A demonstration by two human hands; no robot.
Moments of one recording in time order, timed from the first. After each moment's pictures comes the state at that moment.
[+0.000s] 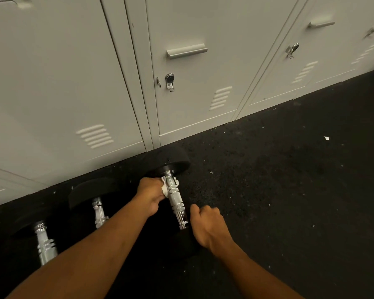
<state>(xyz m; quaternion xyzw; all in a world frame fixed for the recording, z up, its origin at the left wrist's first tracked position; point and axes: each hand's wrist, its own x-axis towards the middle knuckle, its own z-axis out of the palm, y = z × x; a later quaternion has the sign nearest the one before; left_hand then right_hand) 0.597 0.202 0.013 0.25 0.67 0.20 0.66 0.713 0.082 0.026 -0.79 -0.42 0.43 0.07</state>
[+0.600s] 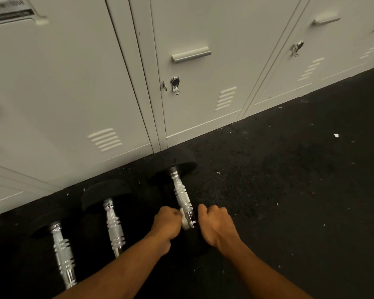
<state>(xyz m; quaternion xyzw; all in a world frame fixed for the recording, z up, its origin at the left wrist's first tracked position) 0.586 0.123 0.012 0.41 0.69 0.04 0.60 0.711 0.084 0.028 -0.81 -0.43 0.41 0.07</state>
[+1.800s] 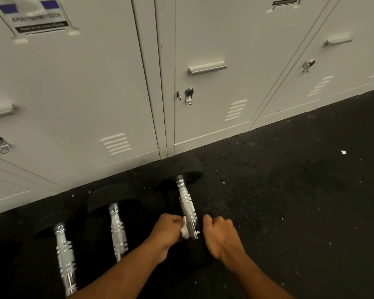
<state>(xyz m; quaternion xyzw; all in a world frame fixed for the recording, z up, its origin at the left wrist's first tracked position) 0.574 0.128 -0.006 0.36 0.62 0.10 0.69 0.709 0.083 0.034 -0.80 -0.43 0.42 0.07</state>
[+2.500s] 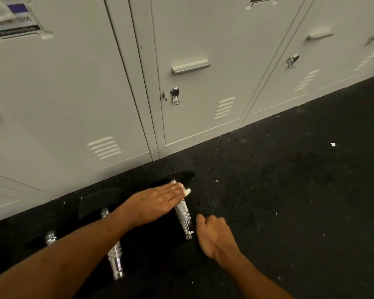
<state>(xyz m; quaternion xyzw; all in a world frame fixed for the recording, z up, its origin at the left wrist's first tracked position) 0.546 0.212 0.020 0.98 0.13 -0.12 -0.01 0.709 0.081 0.024 -0.80 -0.42 0.42 0.07</state>
